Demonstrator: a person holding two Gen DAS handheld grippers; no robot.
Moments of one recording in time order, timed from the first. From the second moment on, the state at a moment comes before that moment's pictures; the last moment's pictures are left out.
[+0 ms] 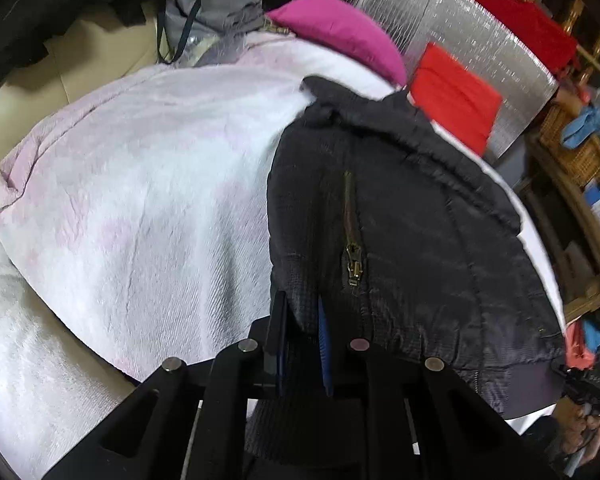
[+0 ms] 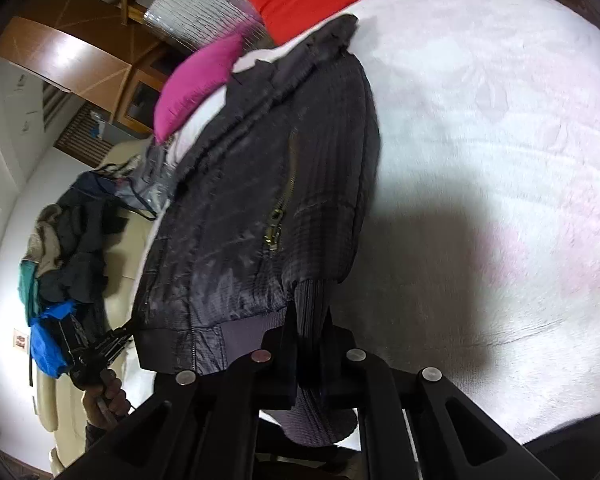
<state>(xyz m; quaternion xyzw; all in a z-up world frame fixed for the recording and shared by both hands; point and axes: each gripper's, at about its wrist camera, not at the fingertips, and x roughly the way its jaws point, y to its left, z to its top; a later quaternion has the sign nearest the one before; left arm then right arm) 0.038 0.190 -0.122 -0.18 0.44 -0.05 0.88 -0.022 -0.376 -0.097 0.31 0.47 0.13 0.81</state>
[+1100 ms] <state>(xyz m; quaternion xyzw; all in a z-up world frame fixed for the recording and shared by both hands) 0.021 0.198 -0.161 -0.20 0.48 -0.08 0.85 -0.030 -0.390 -0.125 0.35 0.48 0.13 0.79</state>
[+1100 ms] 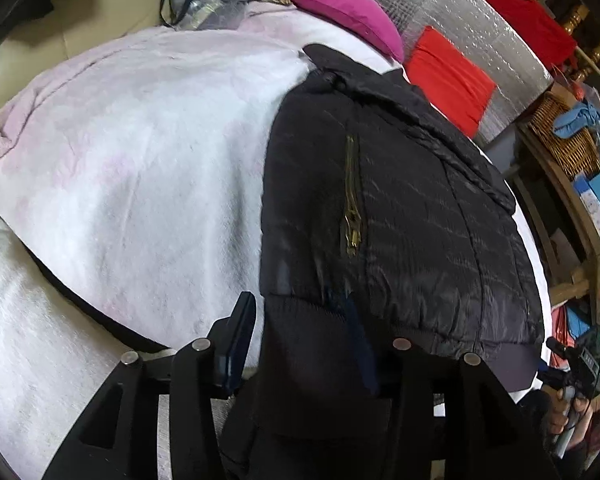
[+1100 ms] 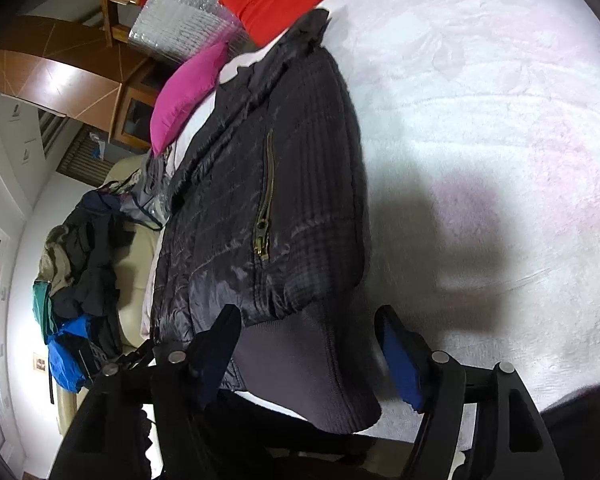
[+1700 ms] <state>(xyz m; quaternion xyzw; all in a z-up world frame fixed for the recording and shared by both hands) 0.026 0.194 -0.169 -0.20 0.49 -0.07 0.84 -0.027 -0.380 -0.129 0.32 0.51 0.12 0.79</state>
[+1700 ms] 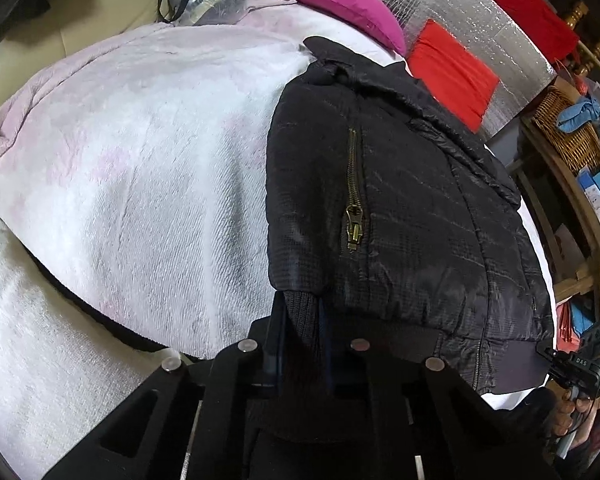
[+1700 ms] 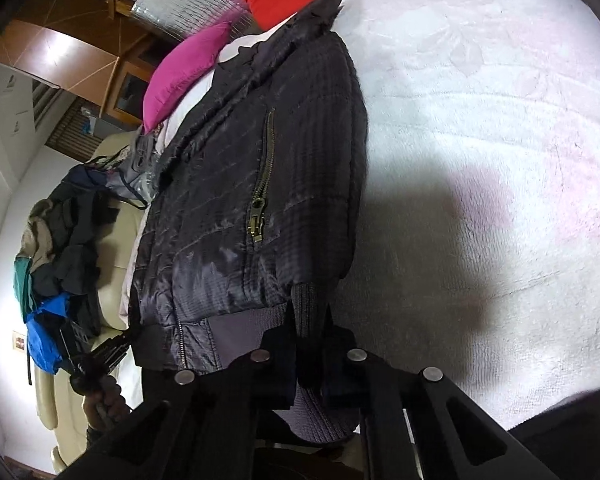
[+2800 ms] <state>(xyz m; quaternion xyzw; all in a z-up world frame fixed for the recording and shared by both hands) 0.021 0.176 -0.133 -0.15 0.47 -0.07 0.87 -0.037 -0.387 -0.110 0.33 0.48 0.15 0.80</state>
